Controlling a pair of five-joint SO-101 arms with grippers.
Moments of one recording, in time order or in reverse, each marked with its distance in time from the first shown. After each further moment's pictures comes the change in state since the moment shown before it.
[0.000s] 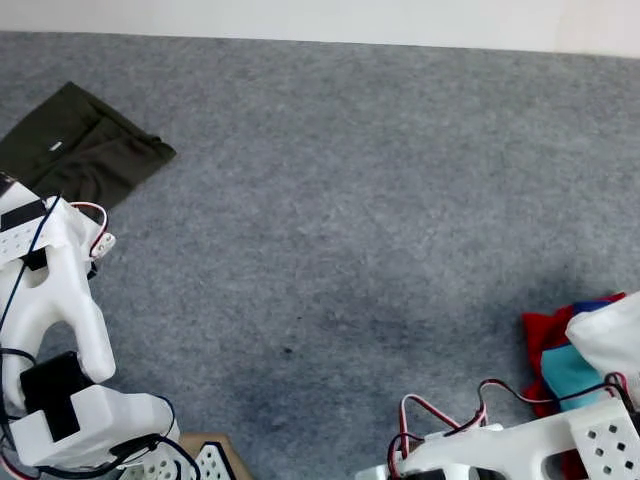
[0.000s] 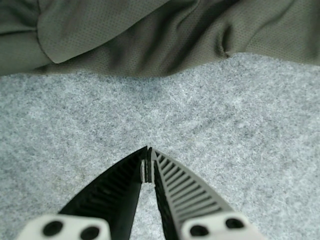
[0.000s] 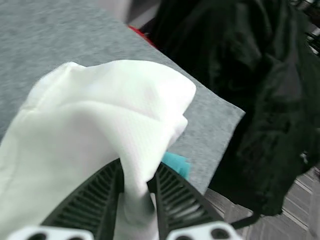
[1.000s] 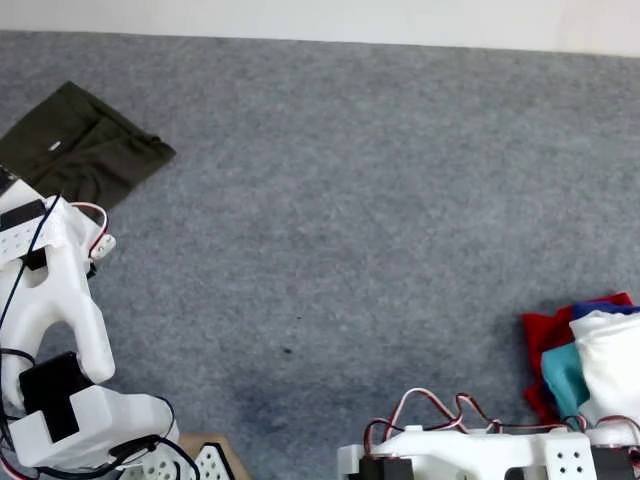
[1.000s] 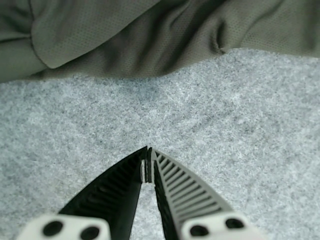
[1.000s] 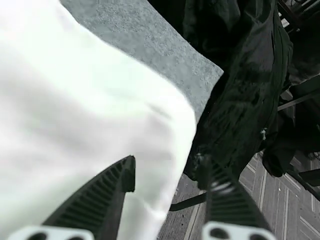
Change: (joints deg) left arm 0.2 0.0 0.0 0.0 -2.9; right arm 10.9 -12.4 41.5 -30.8 13.5
